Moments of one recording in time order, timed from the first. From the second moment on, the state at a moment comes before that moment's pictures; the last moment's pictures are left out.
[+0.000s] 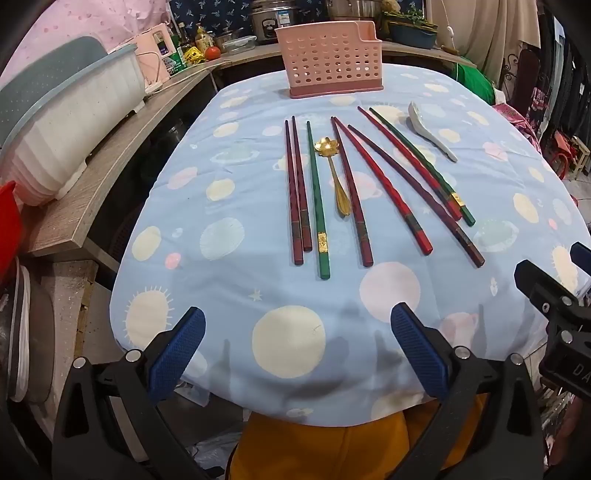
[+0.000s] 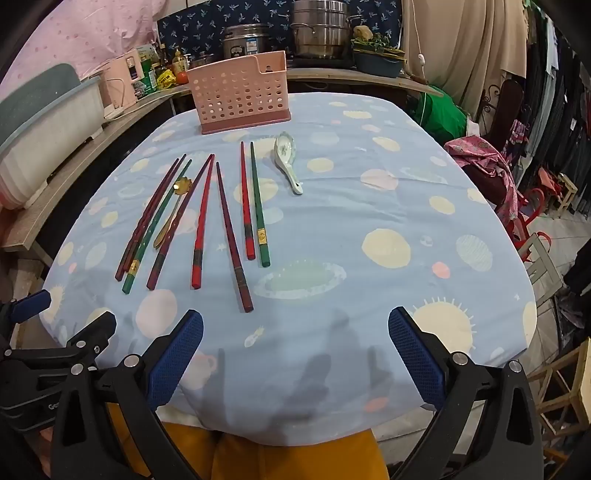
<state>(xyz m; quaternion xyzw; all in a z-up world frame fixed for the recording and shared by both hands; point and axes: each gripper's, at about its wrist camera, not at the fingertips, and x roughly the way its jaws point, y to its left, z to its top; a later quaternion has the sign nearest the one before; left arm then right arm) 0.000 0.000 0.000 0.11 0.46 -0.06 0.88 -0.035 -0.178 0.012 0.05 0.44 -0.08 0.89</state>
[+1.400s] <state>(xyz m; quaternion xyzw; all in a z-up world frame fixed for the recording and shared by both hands) -0.001 0.004 0.007 0.12 0.44 -0.03 0.89 -0.037 -0.178 0.014 0.05 0.44 -0.08 0.89</state>
